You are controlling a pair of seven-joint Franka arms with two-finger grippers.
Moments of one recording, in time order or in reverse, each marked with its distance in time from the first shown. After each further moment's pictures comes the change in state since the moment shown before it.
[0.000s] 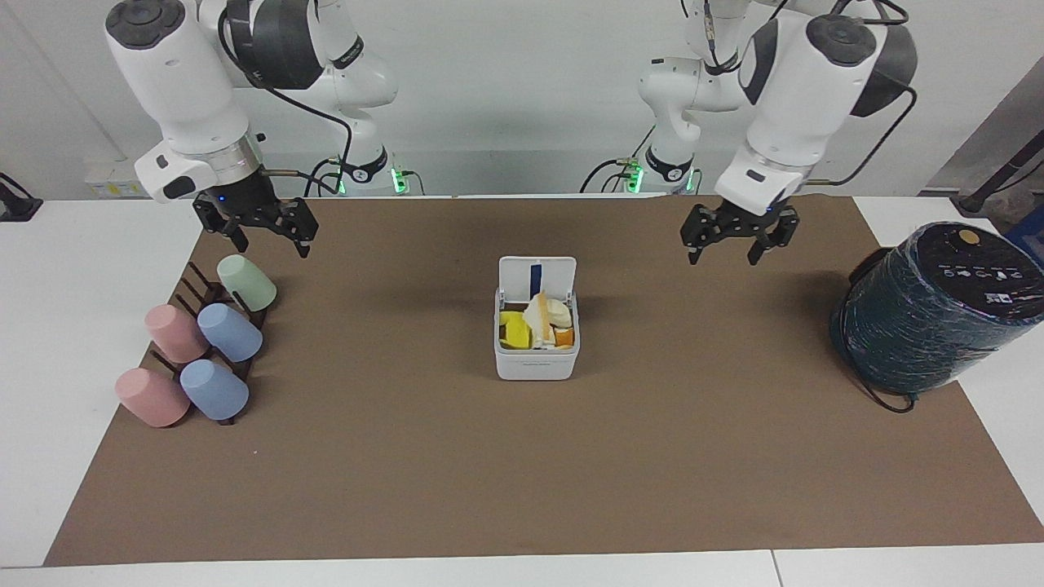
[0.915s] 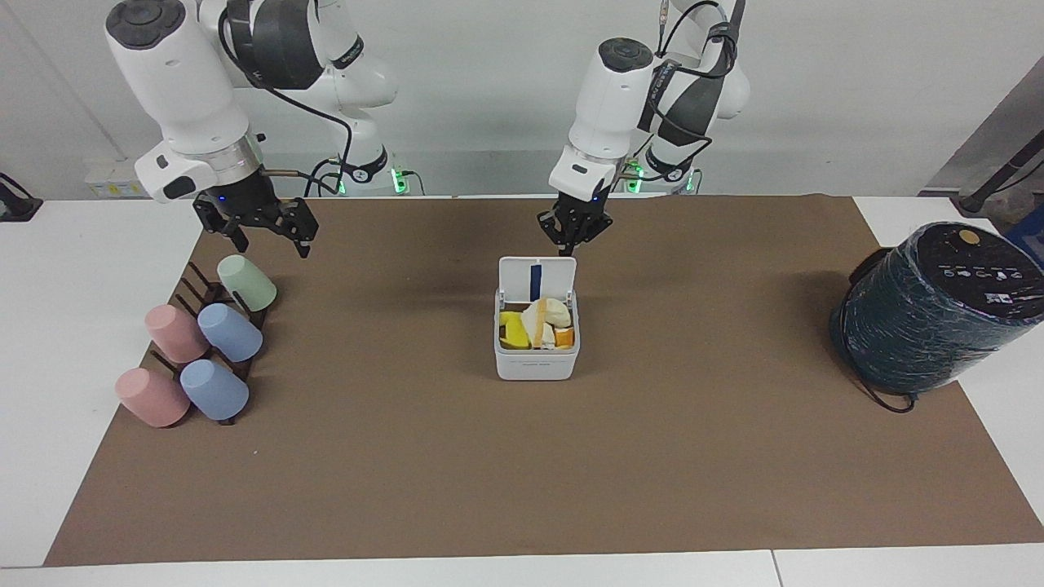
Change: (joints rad) left arm -0.239 -0.027 0.000 -0.221 -0.060 0.350 -0.424; right arm 0.000 0.000 0.000 0.000 0.000 0.000 0.000
